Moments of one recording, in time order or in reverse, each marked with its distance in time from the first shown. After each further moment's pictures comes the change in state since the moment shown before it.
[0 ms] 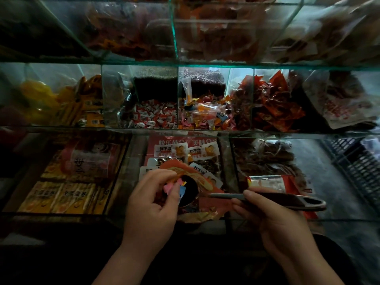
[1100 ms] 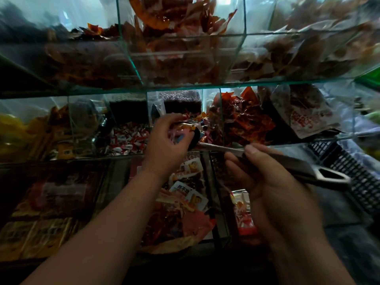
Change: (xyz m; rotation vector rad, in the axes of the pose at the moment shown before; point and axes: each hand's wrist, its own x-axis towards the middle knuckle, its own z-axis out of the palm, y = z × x) left_hand 0.162 0.010 0.100 -0.124 -0.115 0.097; right_hand -0.008 -0.093 0.044 0.293 -0.028 -0.291
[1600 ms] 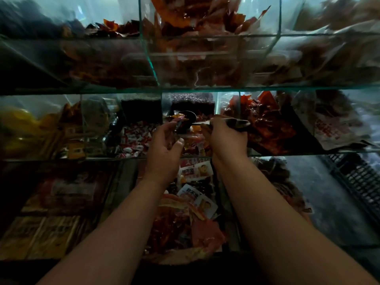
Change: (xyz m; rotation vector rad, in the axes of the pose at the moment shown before) left_hand 0.000 -0.044 -0.008 -0.264 0.072 -0.205; right_hand 0.142 0.081 0.084 -0.176 0.155 0.093
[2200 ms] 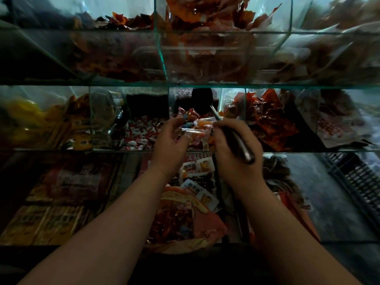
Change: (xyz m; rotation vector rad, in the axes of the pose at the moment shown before) left_hand 0.001 0.010 -0.006 0.042 -0.058 -0.087; right_hand -0.043 0.007 -0.053 -0.591 -0.347 -1.036
